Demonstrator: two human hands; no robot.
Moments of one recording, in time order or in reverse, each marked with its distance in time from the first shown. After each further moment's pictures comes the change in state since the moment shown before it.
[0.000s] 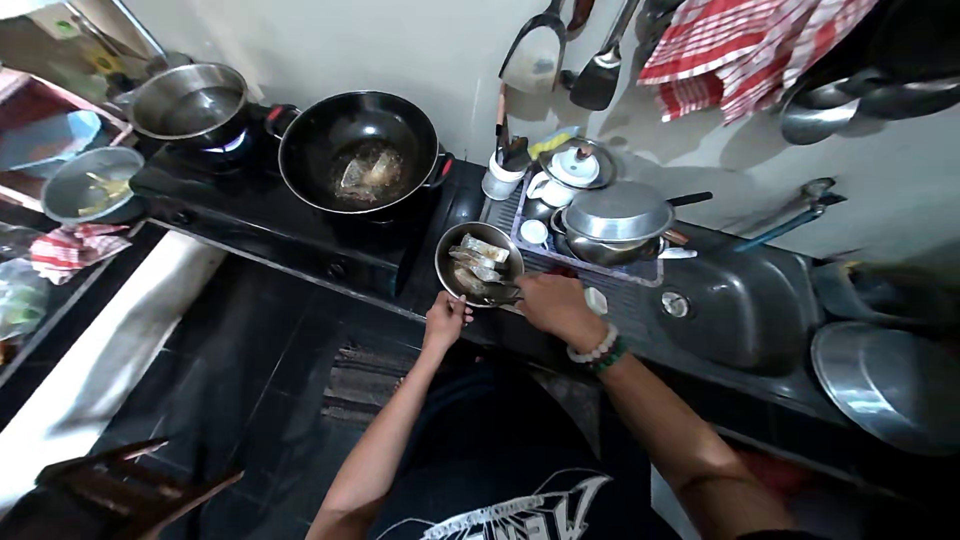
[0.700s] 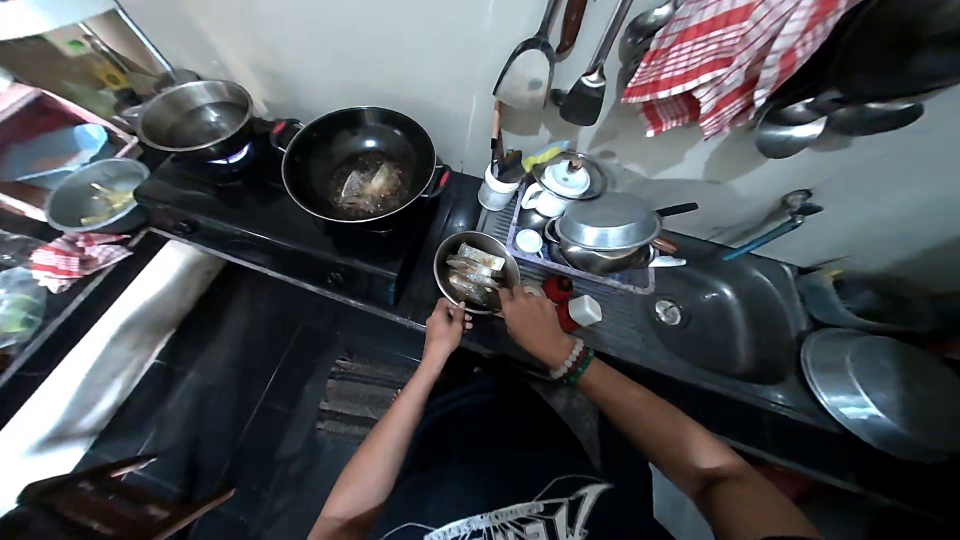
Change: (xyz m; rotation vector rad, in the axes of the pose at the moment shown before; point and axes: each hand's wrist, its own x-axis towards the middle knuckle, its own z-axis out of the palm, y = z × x) left_hand -0.002 0.002 0.004 0.017 0.018 0.032; right_hand 0.011 -0.012 0.048 -0.109 0.137 -0.048
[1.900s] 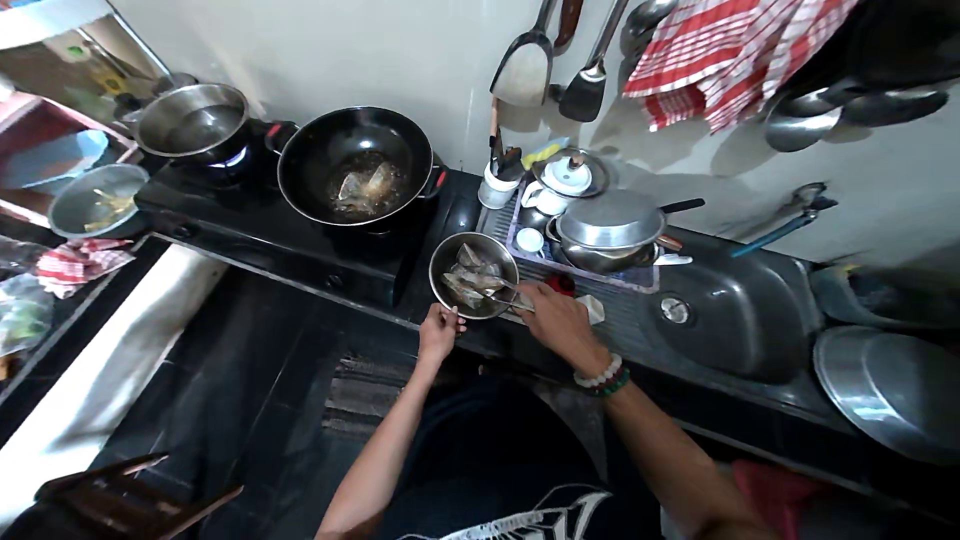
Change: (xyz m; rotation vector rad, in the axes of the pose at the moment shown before) left_hand -0.001 -0.010 -0.005 -0.052 0.048 -0.019; right_hand -0.016 0.042 -0.013 0.269 0.054 0.074
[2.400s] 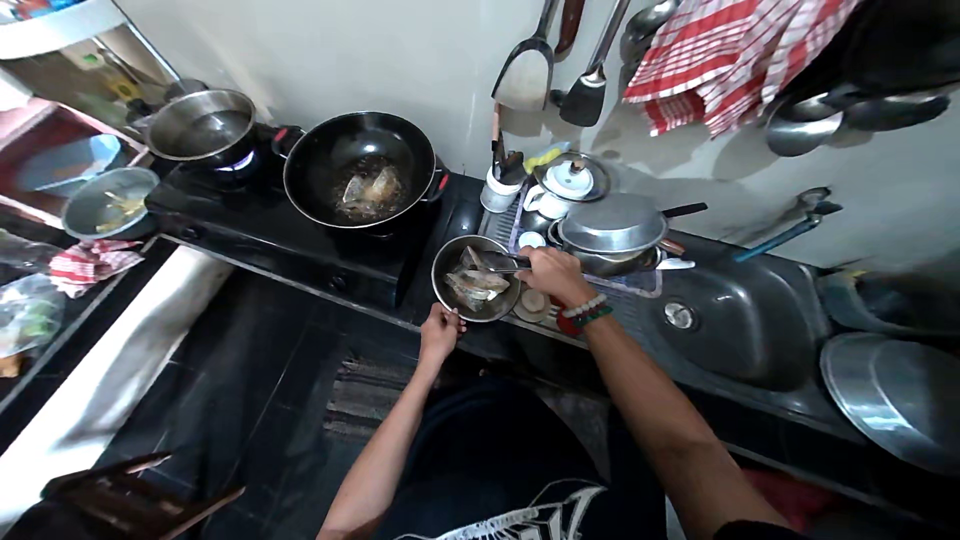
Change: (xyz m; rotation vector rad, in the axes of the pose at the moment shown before) left_hand 0.005 0.002 0.000 0.052 0.020 -0.017; right_hand 0.081 0.020 -0.016 0.016 0.090 -0.019
